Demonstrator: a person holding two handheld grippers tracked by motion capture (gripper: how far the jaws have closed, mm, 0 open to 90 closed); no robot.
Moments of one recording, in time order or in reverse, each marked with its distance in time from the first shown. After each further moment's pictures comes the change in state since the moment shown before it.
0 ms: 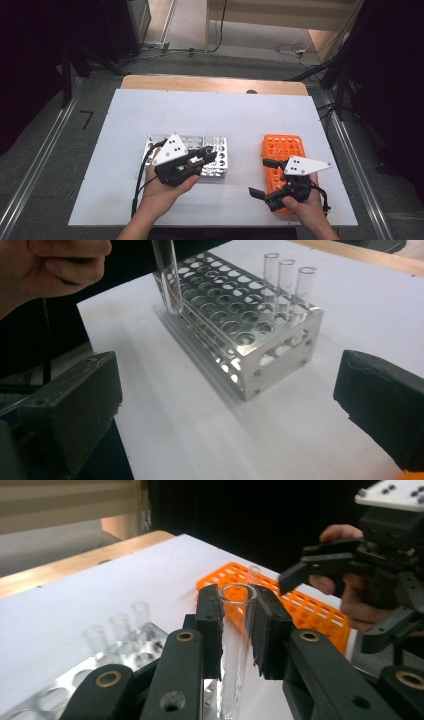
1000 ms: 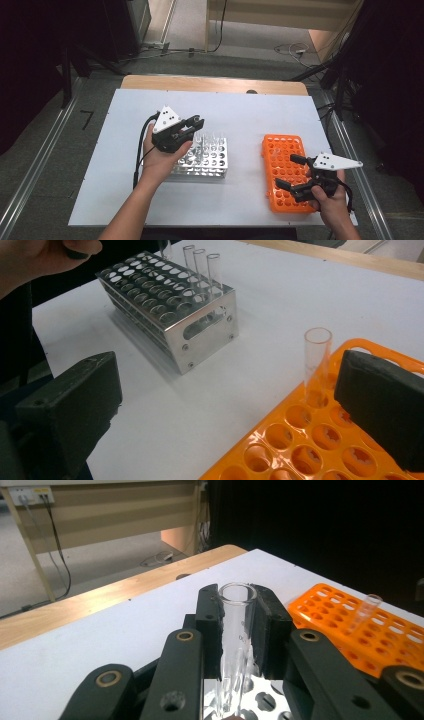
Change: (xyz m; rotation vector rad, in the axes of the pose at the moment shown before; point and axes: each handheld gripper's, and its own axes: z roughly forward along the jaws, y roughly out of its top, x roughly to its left) left arm 0.067 0.007 0.035 -0.033 0.198 0.013; right arm -0.042 -0.022 -0.044 -0.022 -0.125 0.077
